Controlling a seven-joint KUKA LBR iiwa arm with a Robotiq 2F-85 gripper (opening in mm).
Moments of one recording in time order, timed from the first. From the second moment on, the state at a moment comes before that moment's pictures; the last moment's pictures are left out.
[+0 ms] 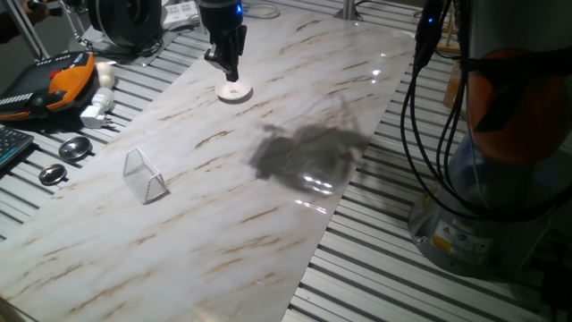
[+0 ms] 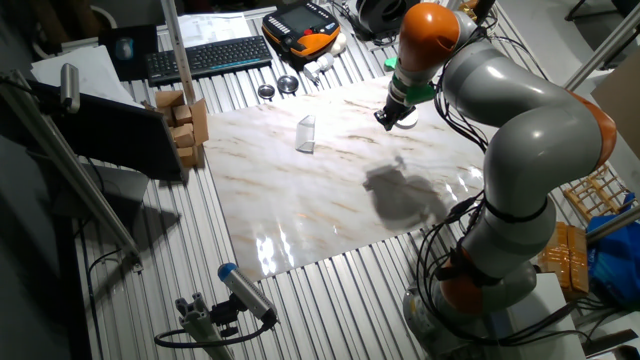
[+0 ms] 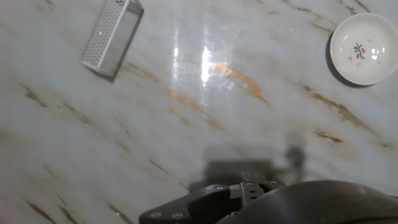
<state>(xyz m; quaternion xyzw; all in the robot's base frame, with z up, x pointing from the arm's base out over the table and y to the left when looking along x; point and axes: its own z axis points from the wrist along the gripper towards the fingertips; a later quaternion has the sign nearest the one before) 0.517 0.001 0.238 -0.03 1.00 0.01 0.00</state>
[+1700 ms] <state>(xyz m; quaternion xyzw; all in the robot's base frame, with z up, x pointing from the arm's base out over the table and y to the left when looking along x) 0.533 -0.027 0.199 -0.01 1.00 0.00 0.02</state>
